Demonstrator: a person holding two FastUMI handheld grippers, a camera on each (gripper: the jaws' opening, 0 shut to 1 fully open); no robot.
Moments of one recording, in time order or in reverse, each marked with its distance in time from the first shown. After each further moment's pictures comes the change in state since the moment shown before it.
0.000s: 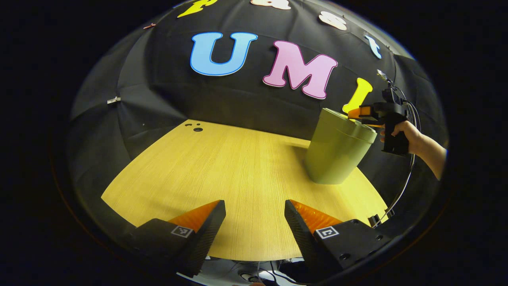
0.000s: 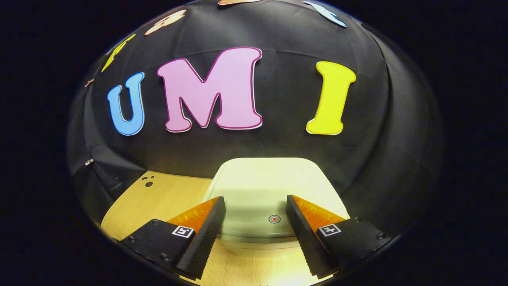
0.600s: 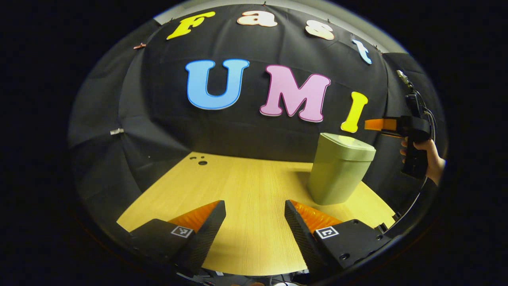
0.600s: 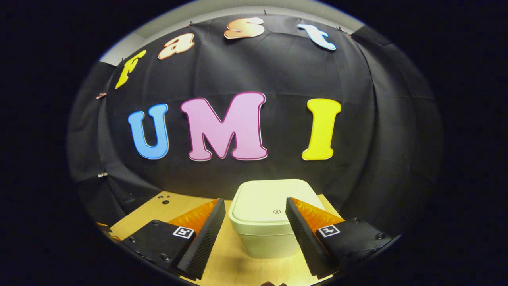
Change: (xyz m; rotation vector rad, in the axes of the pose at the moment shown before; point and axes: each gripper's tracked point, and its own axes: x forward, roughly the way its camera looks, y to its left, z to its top) left arm -0.029 0.000 0.082 0.100 -0.216 0.048; right arm -0.132 0.018 0.040 0.029 -0.270 0.029
